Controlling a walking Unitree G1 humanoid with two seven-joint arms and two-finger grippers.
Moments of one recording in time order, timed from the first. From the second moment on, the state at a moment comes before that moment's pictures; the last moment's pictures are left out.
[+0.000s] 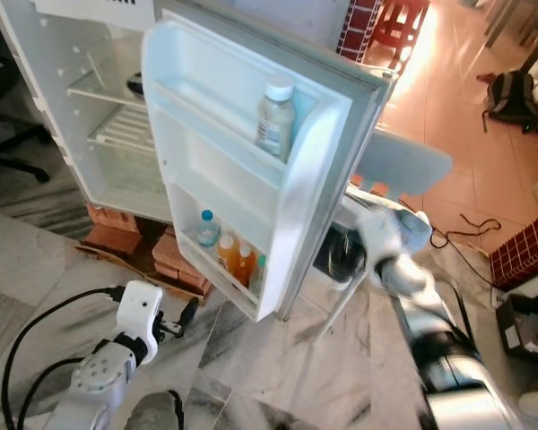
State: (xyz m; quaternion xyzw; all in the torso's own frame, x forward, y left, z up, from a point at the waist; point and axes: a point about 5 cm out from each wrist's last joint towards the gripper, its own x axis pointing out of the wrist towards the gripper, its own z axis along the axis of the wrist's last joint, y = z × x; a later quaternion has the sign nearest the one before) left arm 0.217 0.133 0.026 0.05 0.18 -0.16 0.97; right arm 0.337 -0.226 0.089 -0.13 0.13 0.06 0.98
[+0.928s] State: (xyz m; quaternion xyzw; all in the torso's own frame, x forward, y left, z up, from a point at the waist) left arm 0.218 0.133 0.022 0.06 0.20 -0.16 0.97; right arm 0.274 -0.114 0.173 0.21 -0.05 0.54 0.81
